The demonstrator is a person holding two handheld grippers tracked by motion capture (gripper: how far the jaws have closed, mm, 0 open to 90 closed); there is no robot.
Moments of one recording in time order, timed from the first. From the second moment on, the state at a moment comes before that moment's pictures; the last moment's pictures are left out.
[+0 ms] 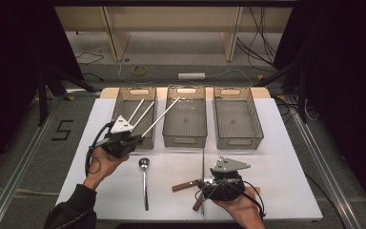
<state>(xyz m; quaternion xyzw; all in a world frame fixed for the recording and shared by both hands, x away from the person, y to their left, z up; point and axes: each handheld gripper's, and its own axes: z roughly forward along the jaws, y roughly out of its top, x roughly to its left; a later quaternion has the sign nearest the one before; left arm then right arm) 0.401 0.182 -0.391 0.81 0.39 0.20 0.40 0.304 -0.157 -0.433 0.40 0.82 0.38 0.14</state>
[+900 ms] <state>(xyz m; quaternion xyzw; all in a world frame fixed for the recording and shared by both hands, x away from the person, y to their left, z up) 0.487 0.223 -0.415 0.76 0.53 0.21 0.31 0.298 -0.155 -0.437 0.39 0.83 0.38 0.13</state>
